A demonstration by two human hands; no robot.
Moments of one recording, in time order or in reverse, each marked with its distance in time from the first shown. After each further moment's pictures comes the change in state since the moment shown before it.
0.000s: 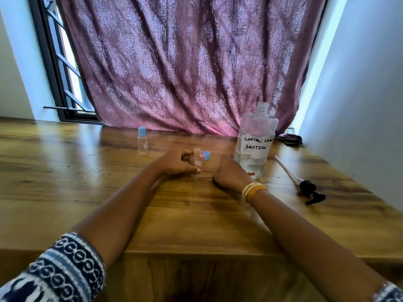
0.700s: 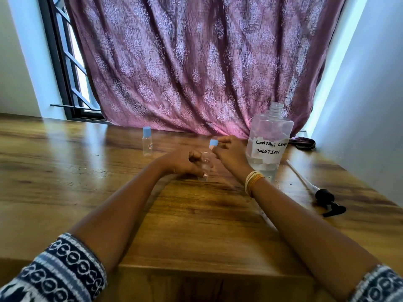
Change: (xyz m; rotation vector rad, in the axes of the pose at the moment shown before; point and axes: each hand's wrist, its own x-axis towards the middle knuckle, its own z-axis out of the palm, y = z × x) left_hand 0.012 -0.001 -0.007 -0.011 -0.102 0.029; right_hand 0.046 -0.017 0.000 0.727 0.299 -0.042
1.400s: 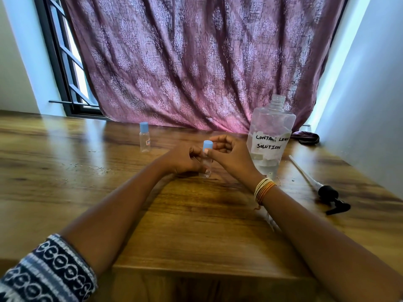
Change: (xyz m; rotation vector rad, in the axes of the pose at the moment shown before) left_hand 0.001 0.003 0.012 0.021 0.109 0.036; right_hand -0.033 -0.006 -0.016 0.122 -0.159 -0.134
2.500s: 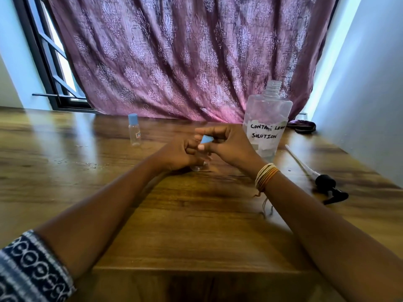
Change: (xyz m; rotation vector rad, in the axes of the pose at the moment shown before) left_hand -0.001 0.000 0.016 -0.235 0.037 -0.073; right_hand -0.001 -0.018 -0.010 -0.046 -0.166 -0.057
